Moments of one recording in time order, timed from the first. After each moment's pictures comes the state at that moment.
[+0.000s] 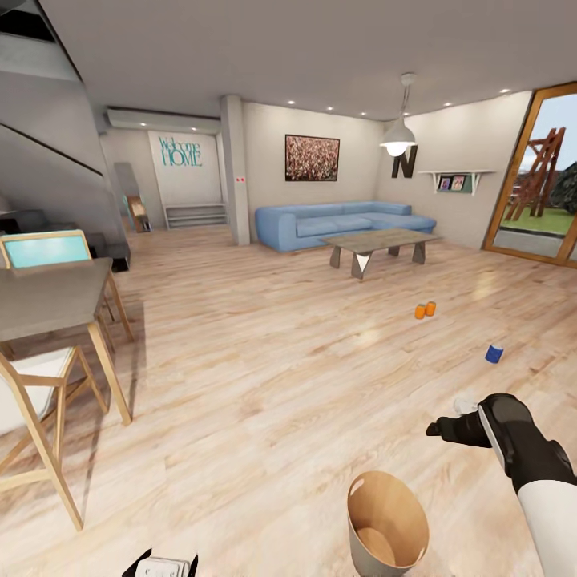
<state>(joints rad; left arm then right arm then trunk) 0.18 0.04 -0.01 -1.22 0.00 -0.05 -0.08 -0.68 -0.27 -0.22 -0.88 0.20 1.04 0.39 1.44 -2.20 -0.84</state>
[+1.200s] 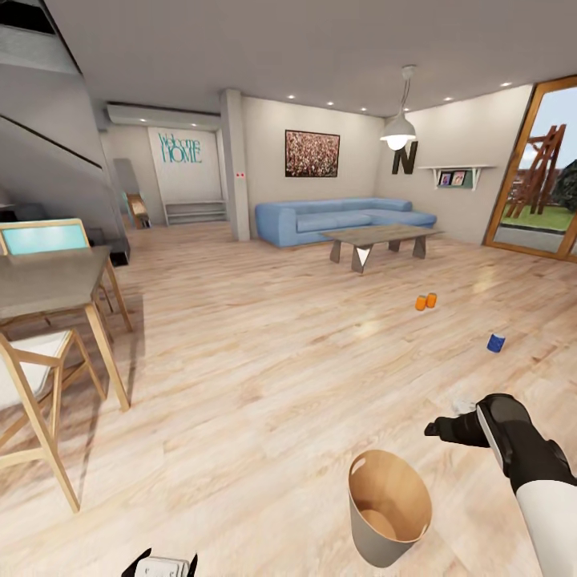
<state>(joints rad) 0.18 0.04 -0.01 -1.22 0.00 -0.05 -0.08 -0.68 -0.27 -0.21 -0.88 0.20 1.04 0.39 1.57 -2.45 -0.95</state>
